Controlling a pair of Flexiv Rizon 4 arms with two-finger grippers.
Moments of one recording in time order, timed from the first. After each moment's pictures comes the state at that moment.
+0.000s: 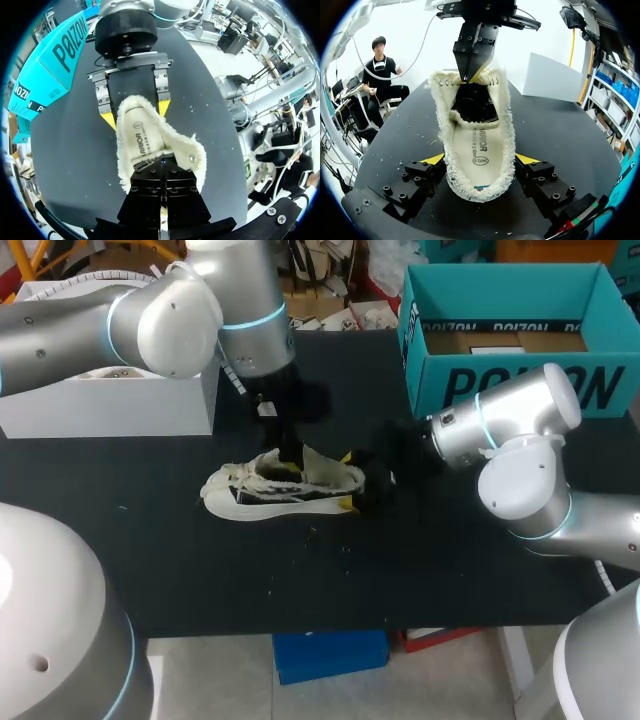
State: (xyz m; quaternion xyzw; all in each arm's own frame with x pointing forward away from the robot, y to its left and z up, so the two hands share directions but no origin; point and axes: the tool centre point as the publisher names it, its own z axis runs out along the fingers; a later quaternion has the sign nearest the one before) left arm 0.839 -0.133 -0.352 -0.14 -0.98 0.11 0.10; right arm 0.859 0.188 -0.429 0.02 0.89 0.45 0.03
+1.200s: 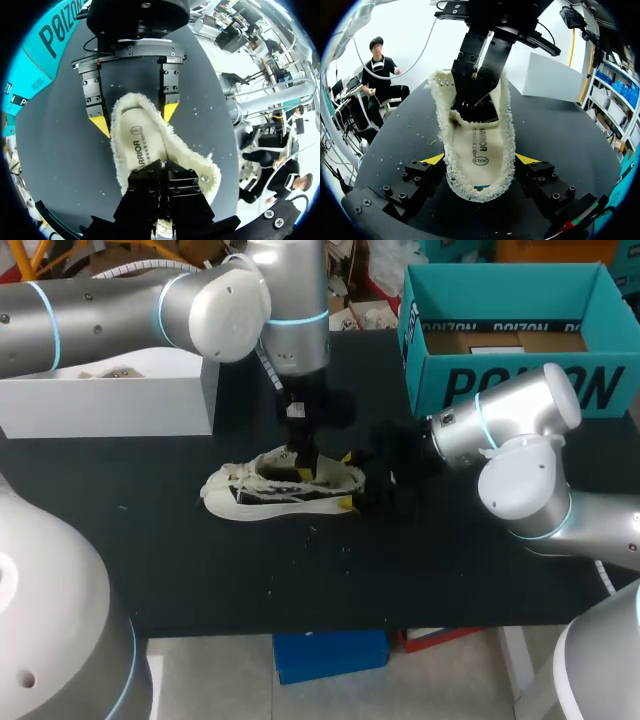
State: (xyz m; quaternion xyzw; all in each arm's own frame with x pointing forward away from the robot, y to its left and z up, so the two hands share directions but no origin) left arm 0.840 -0.153 -0.373 -0.12 -0.98 0.05 0.15; right arm 0.859 0.188 -0.429 0.02 0.89 0.45 0.03
